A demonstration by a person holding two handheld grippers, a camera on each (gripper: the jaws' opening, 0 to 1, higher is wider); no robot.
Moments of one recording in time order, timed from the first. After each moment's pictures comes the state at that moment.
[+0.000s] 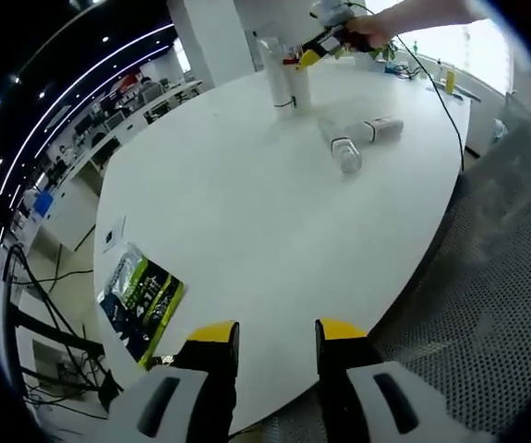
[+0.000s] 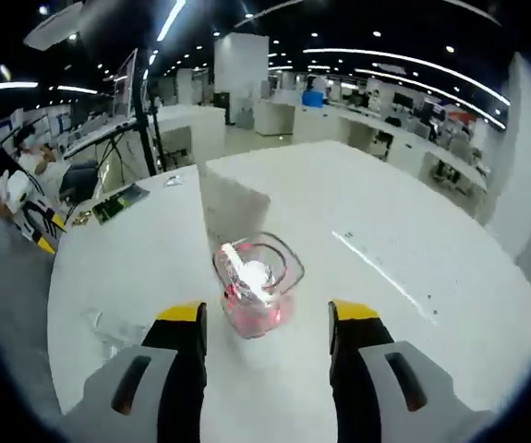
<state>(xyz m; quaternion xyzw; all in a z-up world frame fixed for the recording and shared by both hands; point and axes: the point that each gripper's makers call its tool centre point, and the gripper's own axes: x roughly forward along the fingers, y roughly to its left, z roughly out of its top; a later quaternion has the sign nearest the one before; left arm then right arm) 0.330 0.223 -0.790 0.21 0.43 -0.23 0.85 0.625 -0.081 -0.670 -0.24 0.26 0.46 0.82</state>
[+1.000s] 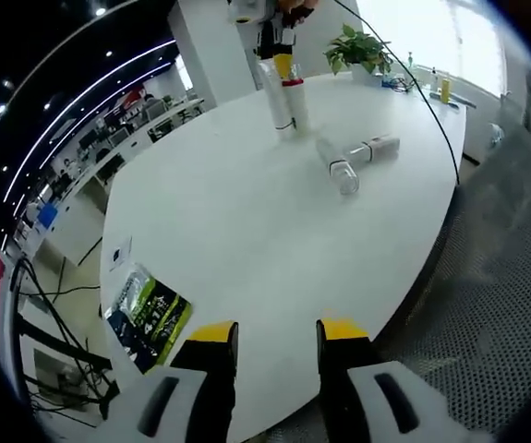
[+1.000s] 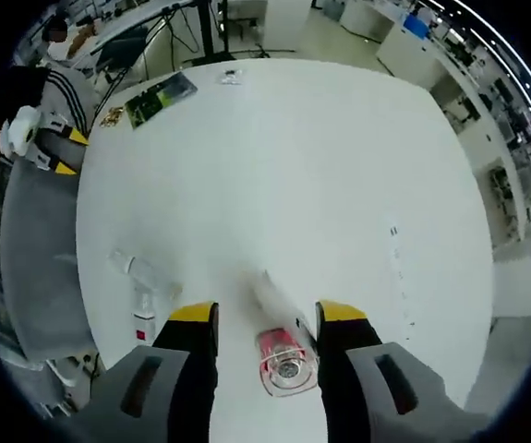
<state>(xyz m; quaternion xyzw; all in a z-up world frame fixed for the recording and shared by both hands) 0.337 0.213 -0.771 0.21 0.38 -0.24 0.87 0.612 -0.035 -0.679 -0.41 0.46 0.47 0.63</state>
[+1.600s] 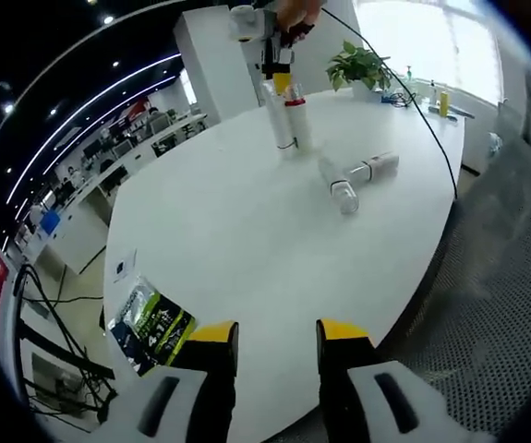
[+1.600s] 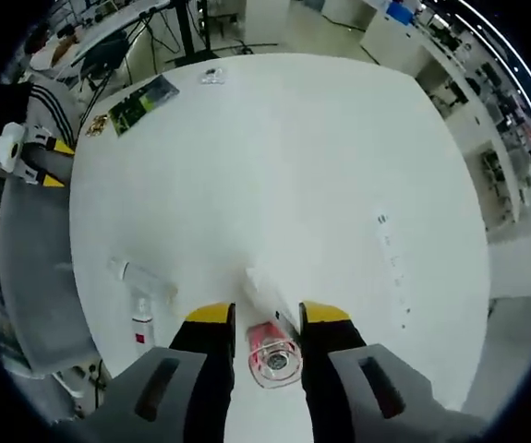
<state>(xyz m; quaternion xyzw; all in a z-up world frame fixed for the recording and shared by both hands) 0.340 0.209 -0.765 0.20 0.36 -0.25 0.88 0.619 -0.036 -0.667 -0.40 0.47 0.43 0.66</state>
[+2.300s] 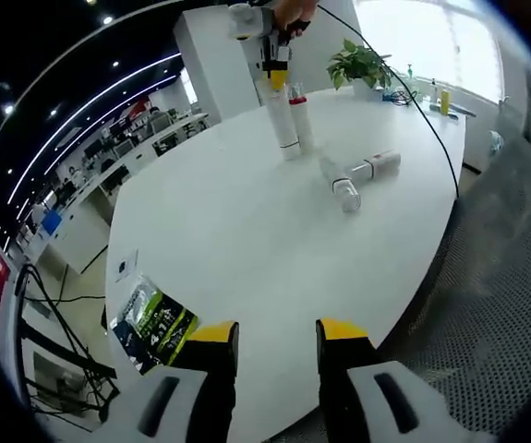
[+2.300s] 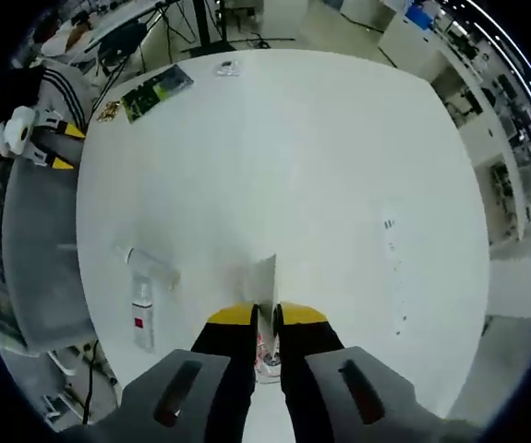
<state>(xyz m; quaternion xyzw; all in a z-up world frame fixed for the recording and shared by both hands) 0.341 0.212 -0.764 0.20 0.36 -0.24 0.88 0.620 -0.040 -0.668 -0.45 0.47 0.46 0.60</state>
